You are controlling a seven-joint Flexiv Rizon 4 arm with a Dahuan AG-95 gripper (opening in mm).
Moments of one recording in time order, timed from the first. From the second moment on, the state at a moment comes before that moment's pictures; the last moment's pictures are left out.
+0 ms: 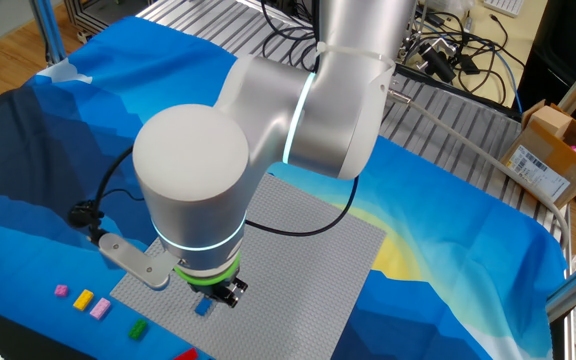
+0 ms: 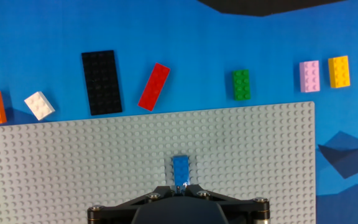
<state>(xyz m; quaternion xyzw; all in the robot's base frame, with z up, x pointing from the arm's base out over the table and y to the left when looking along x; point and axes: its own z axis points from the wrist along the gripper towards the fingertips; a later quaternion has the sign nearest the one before) 0.667 0.032 0.033 0.00 -1.00 0.03 0.05</state>
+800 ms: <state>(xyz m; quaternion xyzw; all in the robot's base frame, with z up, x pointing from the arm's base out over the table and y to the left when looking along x) 0.657 0.017 0.024 0.02 -1.00 0.03 0.03</state>
